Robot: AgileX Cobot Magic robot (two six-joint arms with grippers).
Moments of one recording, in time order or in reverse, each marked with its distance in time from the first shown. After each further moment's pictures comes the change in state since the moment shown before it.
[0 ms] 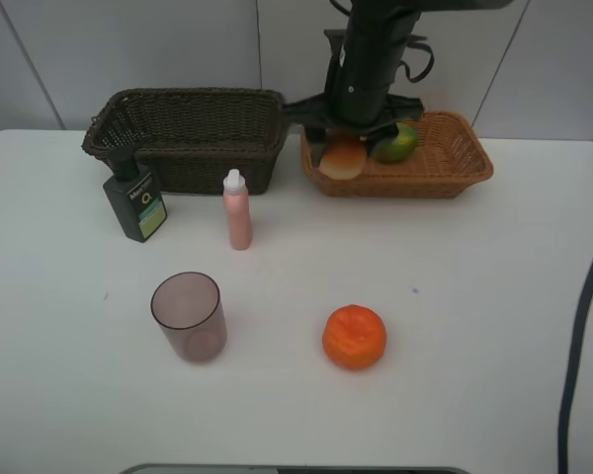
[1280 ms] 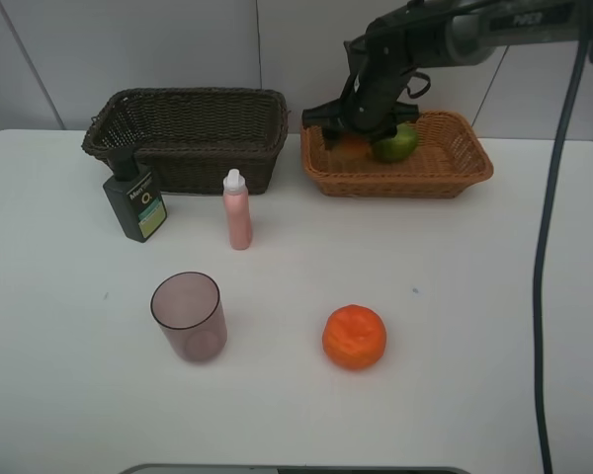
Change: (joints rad) left arm 0.000 0.000 0.000 0.000 0.000 0.000; right arm -0.122 0.186 -0.047 -0.125 -0.370 -0.001
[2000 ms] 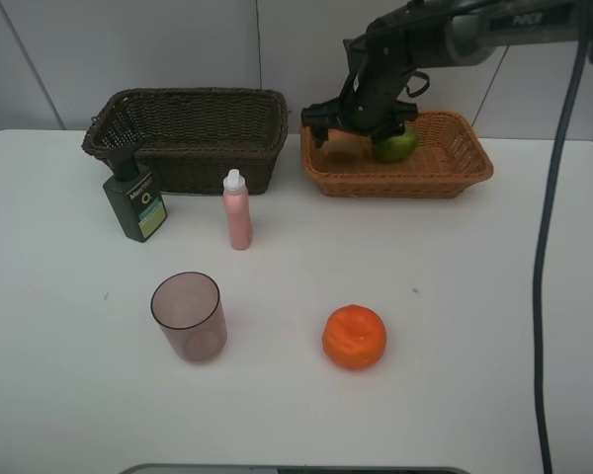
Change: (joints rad) left arm 0.000 0.000 0.000 0.000 0.000 0.000; right arm 0.000 0.003 0.000 -0.002 -0.008 0.000
